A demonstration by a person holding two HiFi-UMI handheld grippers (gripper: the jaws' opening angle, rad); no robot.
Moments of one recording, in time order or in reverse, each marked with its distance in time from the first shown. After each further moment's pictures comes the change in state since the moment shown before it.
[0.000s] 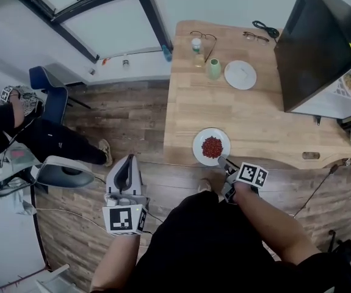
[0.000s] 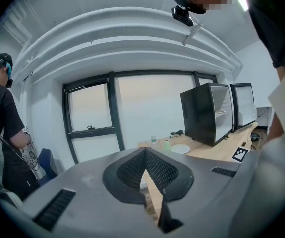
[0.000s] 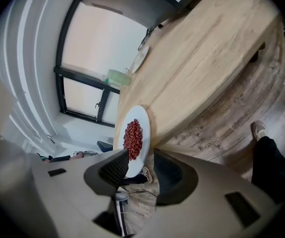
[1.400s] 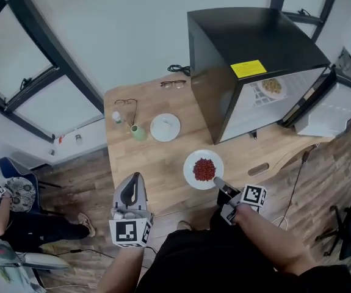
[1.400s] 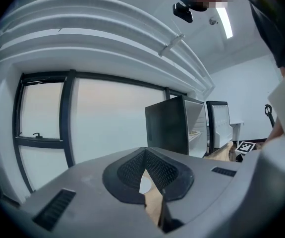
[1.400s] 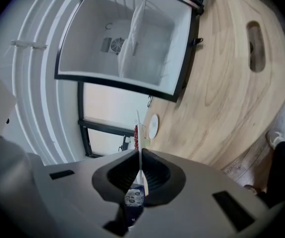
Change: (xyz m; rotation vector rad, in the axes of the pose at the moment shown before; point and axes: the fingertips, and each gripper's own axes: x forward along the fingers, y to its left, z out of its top) left arm 0.147 -0.195 0.096 -0.007 -0.157 -0.379; right arm -0.183 -0.001 0.163 0.149 -0.373 0.251
